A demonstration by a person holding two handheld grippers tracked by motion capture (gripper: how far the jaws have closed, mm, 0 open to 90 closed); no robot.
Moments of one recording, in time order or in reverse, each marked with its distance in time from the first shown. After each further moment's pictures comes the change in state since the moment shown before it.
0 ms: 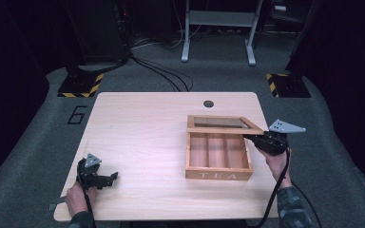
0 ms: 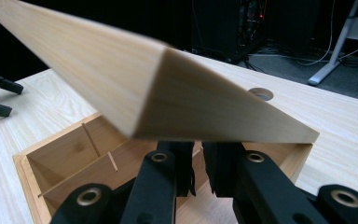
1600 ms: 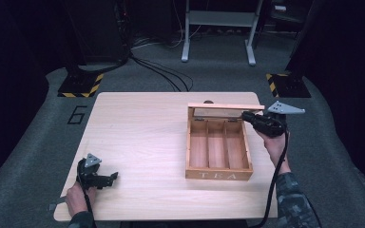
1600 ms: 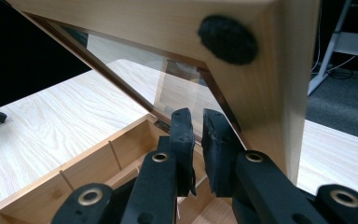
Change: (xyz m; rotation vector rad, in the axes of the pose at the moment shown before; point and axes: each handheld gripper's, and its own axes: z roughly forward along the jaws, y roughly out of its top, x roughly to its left) left arm 0.000 0.000 0.000 0.001 -0.001 0.000; right arm -0.018 0.045 0.017 -0.037 -0.030 0.003
